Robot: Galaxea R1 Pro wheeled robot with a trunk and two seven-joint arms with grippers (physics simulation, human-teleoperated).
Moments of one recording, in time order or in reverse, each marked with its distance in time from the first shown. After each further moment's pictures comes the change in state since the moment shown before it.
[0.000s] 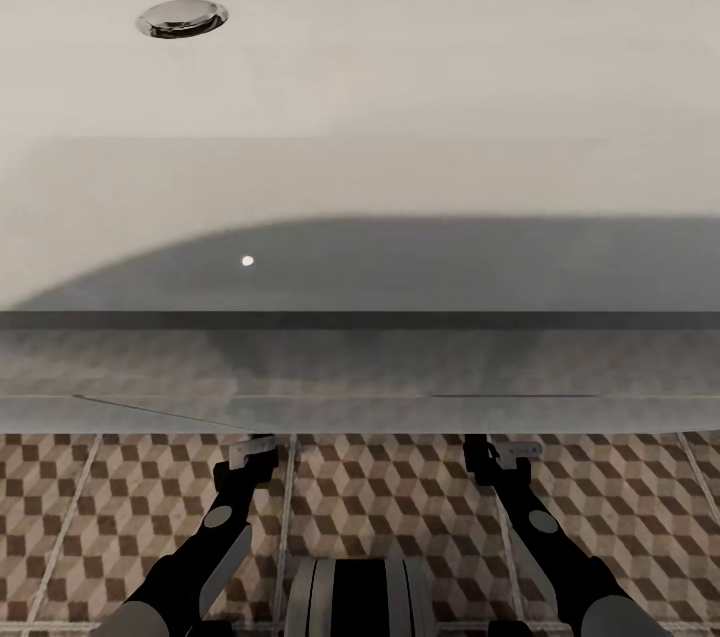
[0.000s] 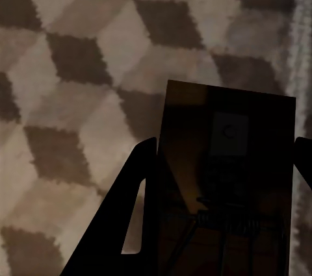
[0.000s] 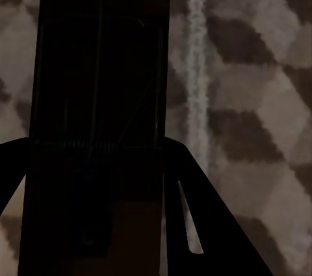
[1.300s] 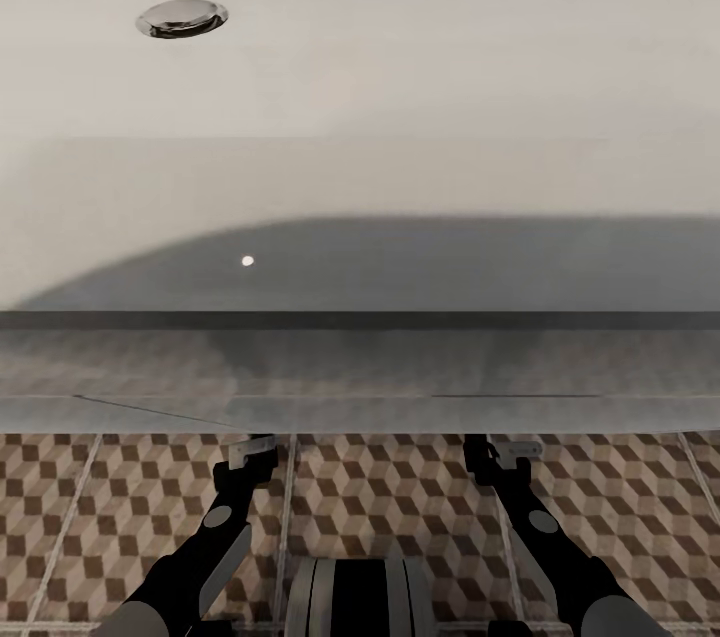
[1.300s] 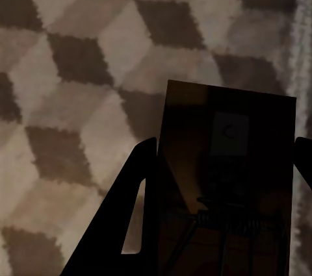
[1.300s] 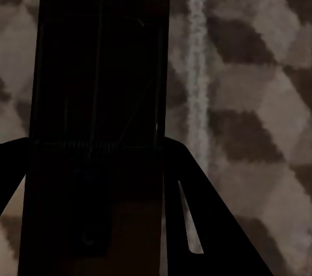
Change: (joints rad) left arm 0.000 0.001 0.000 0.000 0.000 0.000 0.000; right arm 0.000 0.000 0.000 0.000 0.001 0.000 0.000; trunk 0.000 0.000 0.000
